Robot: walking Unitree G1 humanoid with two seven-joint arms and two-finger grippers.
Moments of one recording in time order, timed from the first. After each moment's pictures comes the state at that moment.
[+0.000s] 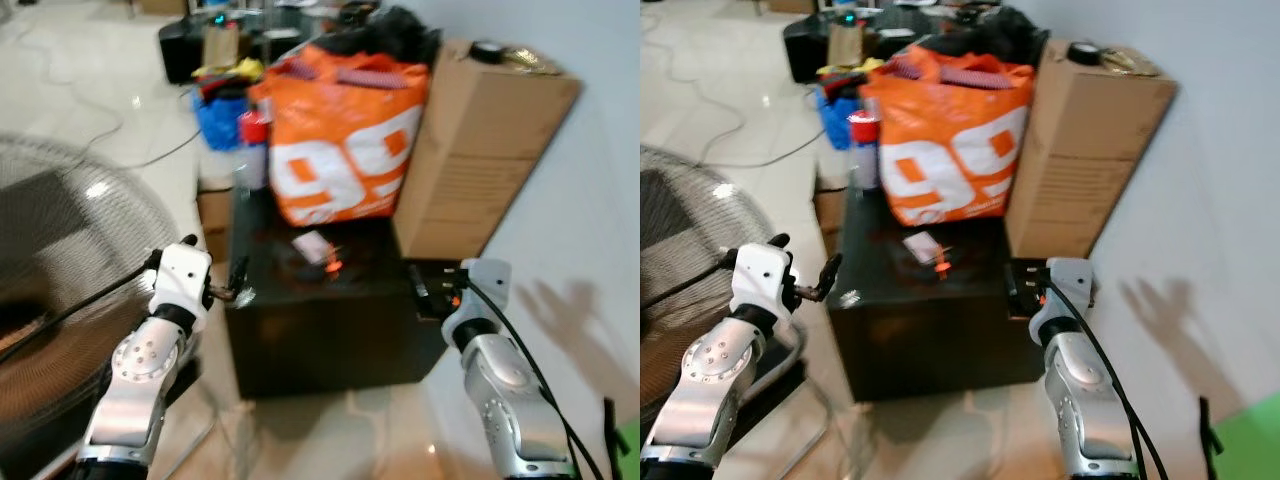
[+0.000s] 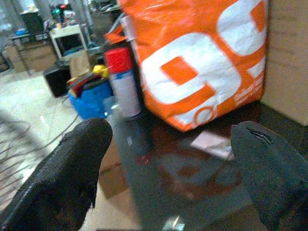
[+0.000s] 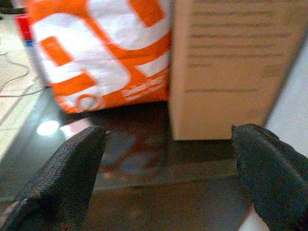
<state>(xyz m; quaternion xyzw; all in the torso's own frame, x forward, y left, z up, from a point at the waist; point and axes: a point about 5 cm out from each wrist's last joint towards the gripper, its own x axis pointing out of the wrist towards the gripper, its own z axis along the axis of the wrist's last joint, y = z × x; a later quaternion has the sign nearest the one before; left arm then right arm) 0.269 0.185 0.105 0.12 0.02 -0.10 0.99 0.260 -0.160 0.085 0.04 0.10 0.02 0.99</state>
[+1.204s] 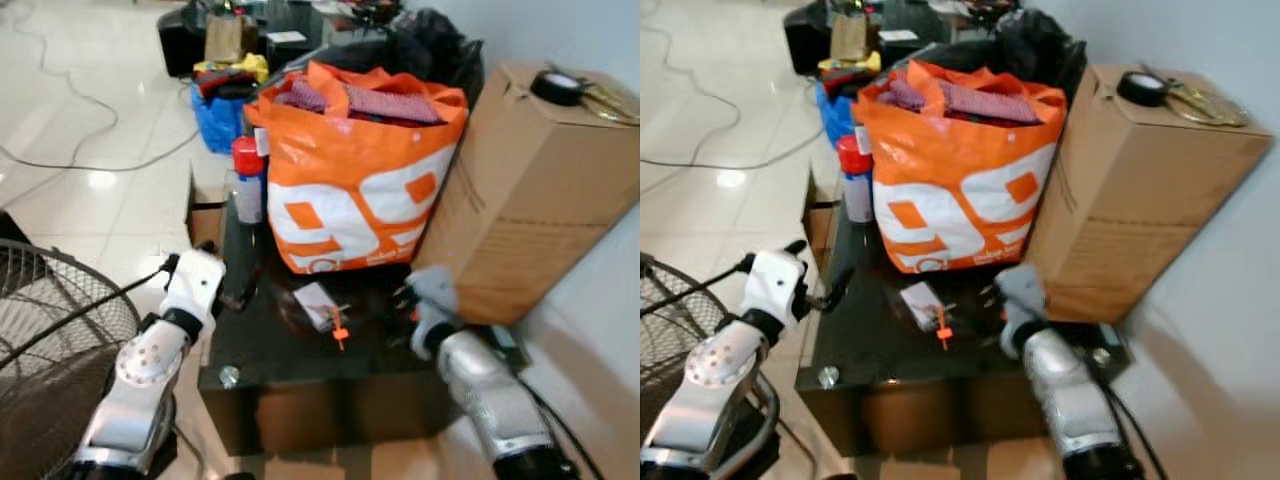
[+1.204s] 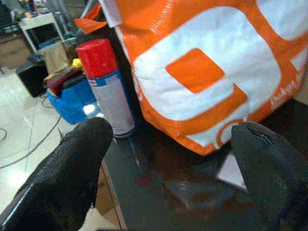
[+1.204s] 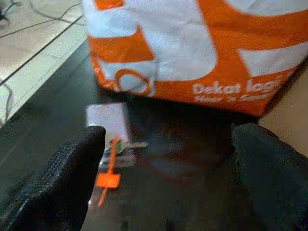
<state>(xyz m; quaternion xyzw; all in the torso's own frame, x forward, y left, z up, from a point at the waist) 0.262 0.187 0.100 0.16 0.04 -0.15 0.97 0.271 -0.122 0.050 -0.03 0.19 0.20 0.96</state>
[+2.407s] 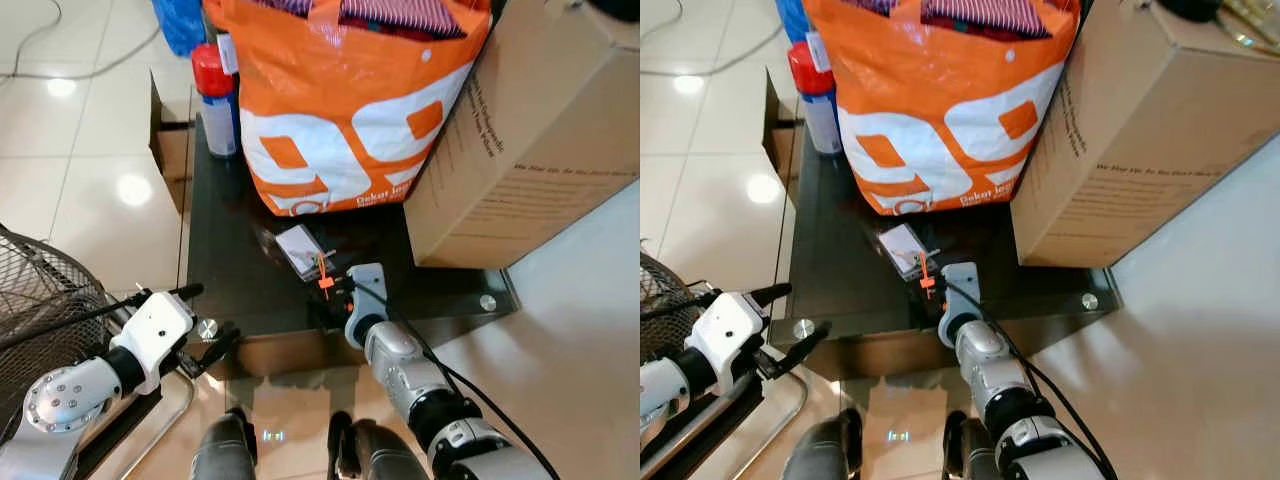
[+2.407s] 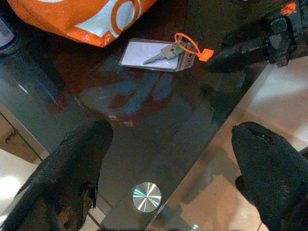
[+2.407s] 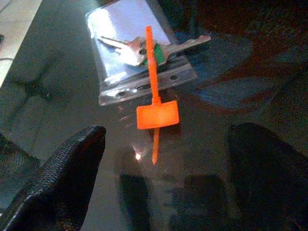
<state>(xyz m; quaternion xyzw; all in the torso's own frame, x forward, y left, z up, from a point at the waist) 0.208 0.219 0.114 0.23 0.12 -0.30 0.92 0.299 -0.047 0.023 0.09 0.21 0.19 0.95</state>
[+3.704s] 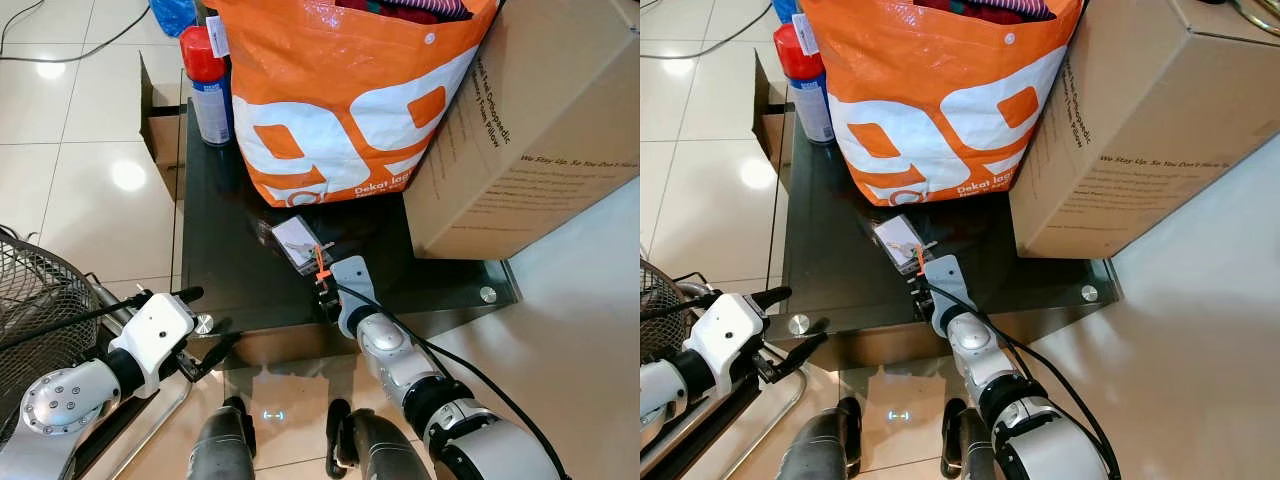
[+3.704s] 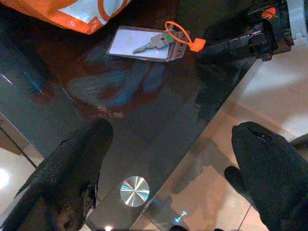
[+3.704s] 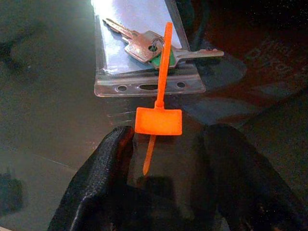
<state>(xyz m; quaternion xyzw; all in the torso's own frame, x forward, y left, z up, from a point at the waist) 0.204 0.217 0.119 0.23 0.13 -0.31 0.92 0.304 -0.036 0.027 -0.05 0.18 0.21 0.96</state>
